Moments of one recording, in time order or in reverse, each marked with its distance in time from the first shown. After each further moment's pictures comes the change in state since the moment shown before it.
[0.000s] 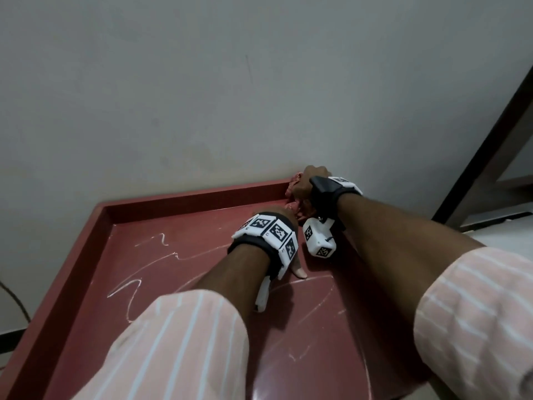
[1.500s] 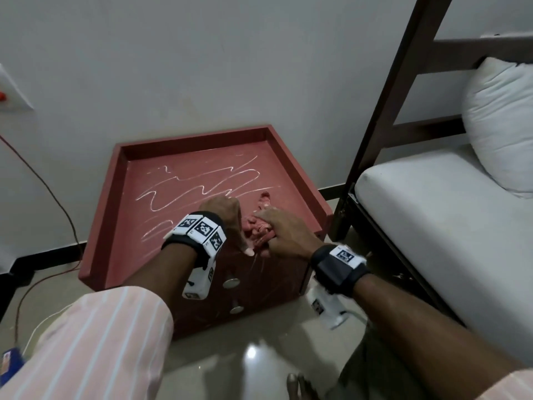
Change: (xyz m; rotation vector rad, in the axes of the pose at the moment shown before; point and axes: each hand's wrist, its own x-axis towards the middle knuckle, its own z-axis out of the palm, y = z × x) left_hand -0.203 -0.009 0.048 -0.107 -0.029 -0.004; right_hand -0.328 0.063 0.024 0.027 -0.177 -0.456
